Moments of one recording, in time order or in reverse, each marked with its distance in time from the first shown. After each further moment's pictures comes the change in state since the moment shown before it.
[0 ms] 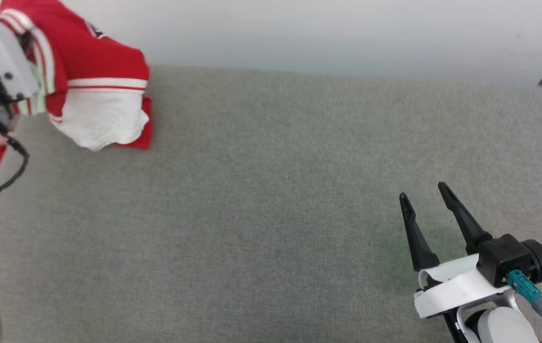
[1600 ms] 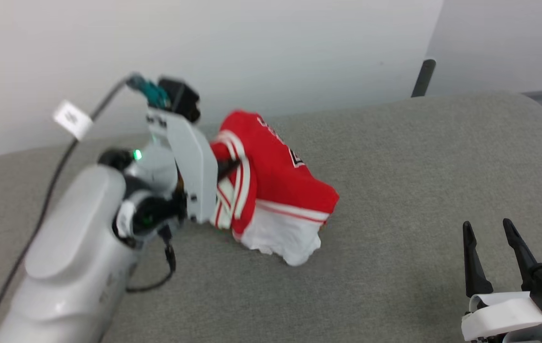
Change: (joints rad) left arm 0.325 -0.101 -0.400 -0.510 -0.346 0.073 0.218; right arm 0.135 0.030 -0.228 -0.024 -0.041 0.000 0.015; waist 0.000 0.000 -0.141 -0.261
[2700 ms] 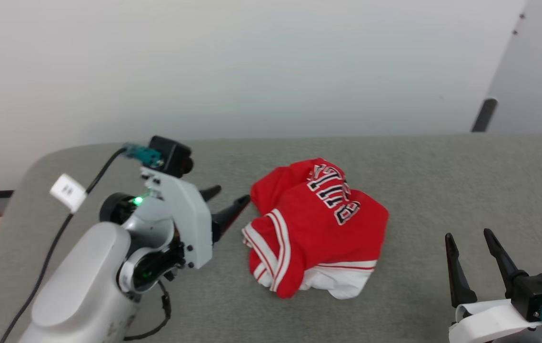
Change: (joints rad) left arm 0.190 0.027 -0.013 -0.033 0.026 -0.042 -0.231; right arm 0.005 -0.007 0.051 0.050 -0.003 0.000 -0.009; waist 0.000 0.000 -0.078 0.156
